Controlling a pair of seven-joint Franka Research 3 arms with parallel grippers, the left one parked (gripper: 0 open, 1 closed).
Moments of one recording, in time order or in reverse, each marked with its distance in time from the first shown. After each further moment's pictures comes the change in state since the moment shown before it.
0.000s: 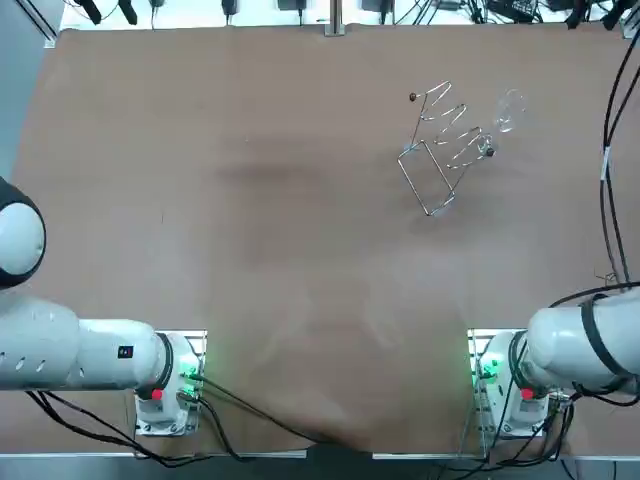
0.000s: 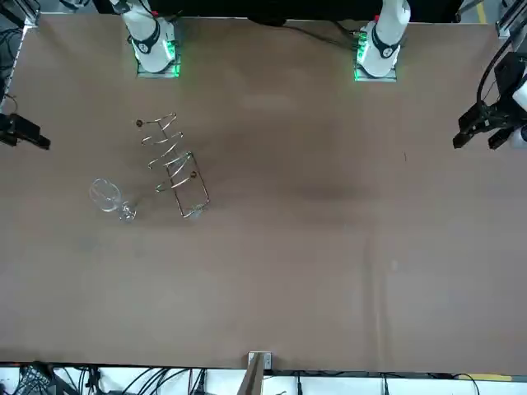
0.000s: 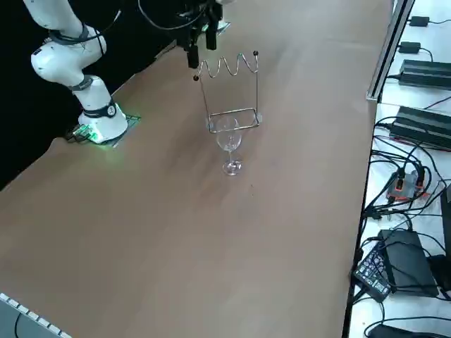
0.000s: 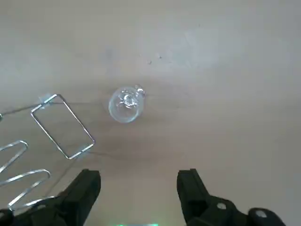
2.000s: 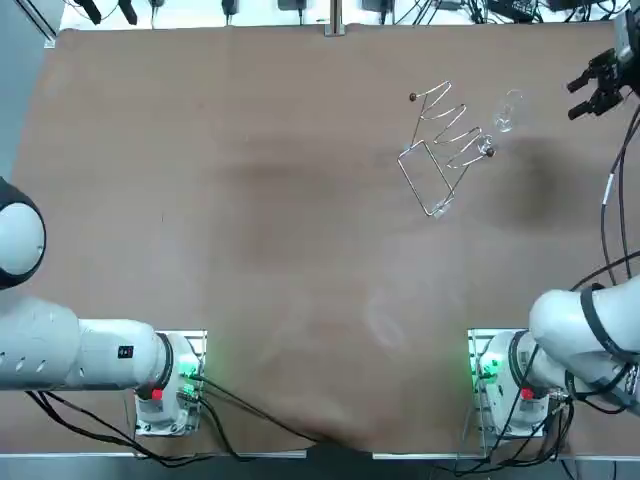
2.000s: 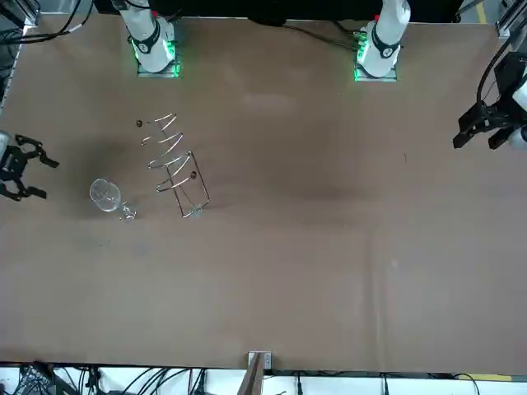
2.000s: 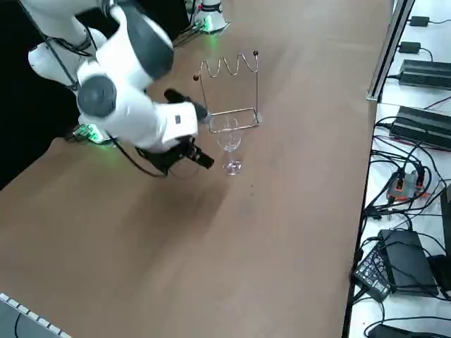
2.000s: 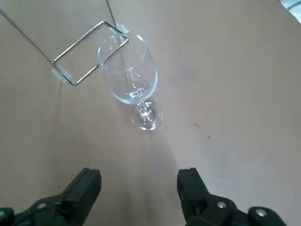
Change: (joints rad) arm -0.373 0.245 -0.013 -0.333 0.538 0.384 -1.919
